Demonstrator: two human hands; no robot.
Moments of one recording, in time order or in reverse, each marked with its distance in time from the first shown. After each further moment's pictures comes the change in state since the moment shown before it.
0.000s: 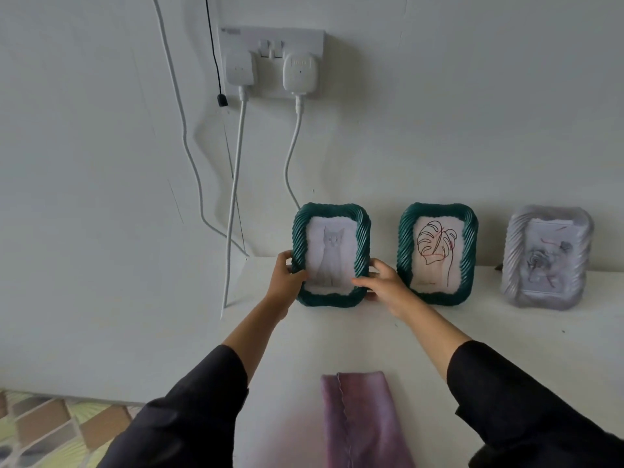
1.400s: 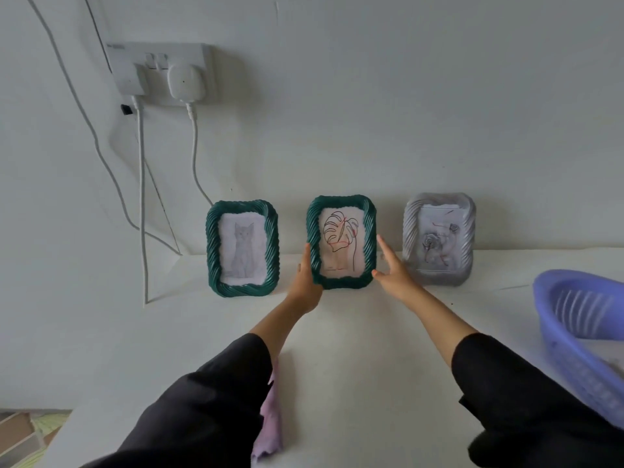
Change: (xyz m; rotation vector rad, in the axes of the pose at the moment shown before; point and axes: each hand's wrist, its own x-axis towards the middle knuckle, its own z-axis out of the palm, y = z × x) left_hand -0.051 0.004 0.181 0.458 -0.219 0.177; right_hand -0.056 0.011 -0.172 -0.364 0.133 -0.159
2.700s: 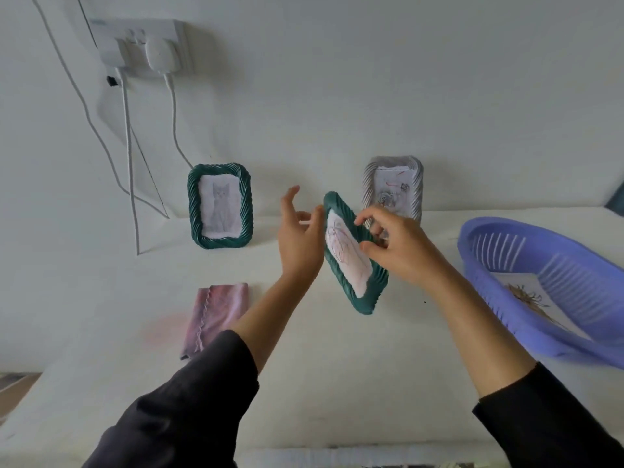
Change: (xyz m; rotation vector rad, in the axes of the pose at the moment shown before) left_hand -0.132 0.107 0.054 -0.304 0.535 0.181; right_hand -0.183 -0.070 -0.075 -0.358 0.071 -0.412
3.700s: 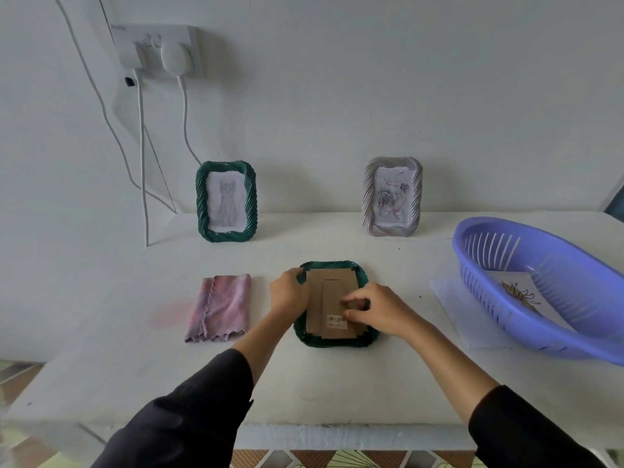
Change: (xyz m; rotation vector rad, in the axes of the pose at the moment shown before) left_hand -0.030 -0.090 -0.022 0.568 -0.263 -0.294; right_hand -0.049 0.061 0.070 -0.053 -0.404 0.228
